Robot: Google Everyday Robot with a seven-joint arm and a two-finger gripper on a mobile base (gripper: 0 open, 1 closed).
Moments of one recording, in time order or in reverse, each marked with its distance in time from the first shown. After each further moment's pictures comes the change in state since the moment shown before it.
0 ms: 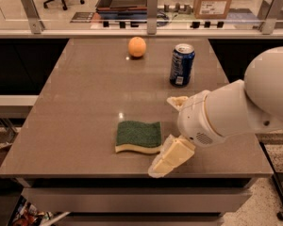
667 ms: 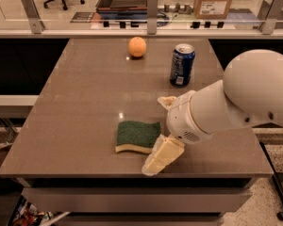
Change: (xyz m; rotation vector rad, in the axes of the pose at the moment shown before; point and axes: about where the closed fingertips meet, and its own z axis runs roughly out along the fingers) arm -0.005 -0.004 0.025 -0.011 0.024 -0.061
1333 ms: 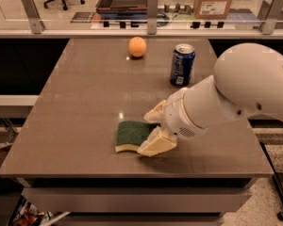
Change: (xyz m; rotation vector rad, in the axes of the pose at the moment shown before) arm -0.008 -0.001 0.010 -0.046 0.009 -0.047
